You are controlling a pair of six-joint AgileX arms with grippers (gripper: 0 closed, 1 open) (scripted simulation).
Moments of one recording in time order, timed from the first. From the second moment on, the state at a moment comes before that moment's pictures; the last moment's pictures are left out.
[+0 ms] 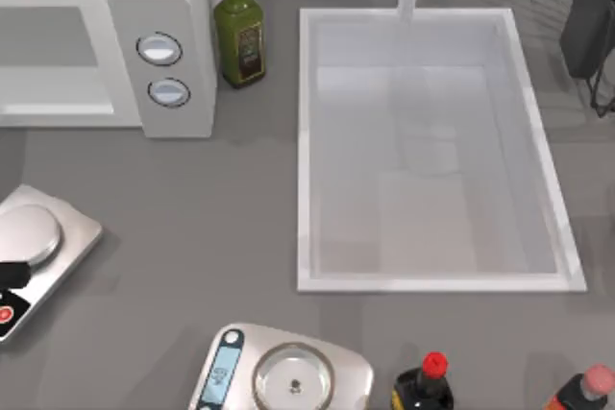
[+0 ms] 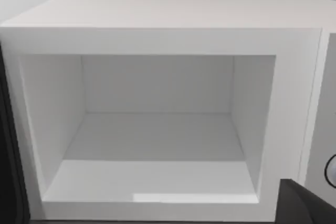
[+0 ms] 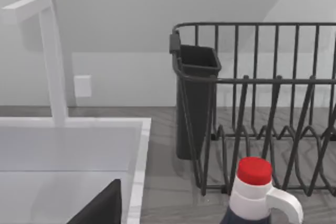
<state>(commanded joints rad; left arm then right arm) 0.06 0.34 -0.01 0.36 0.07 0.01 0.00 0.00 0.00 0.00 0.00 0.00</state>
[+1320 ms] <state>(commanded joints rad) 0.48 1.03 0.46 0.15 0.28 0.42 0.00 0.00 0.00 0.00 0.00 0.00</state>
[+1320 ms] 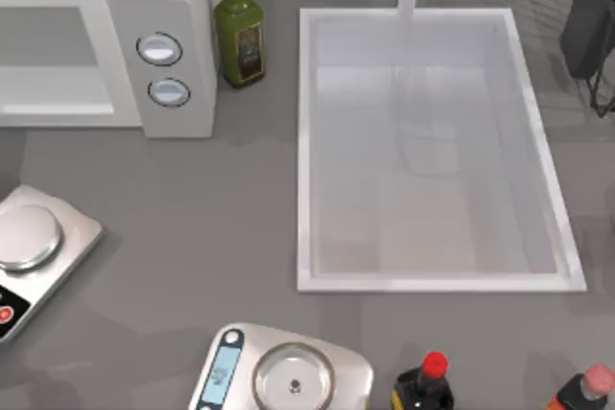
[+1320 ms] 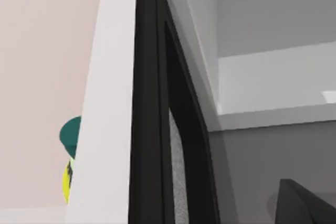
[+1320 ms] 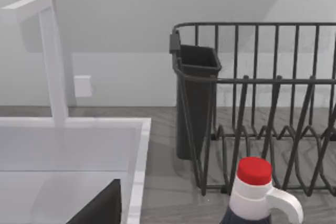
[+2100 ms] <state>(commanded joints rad) 1.02 1.67 1.28 -0.72 0.66 0.89 0.00 0.00 0.00 0.00 0.00 0.00</state>
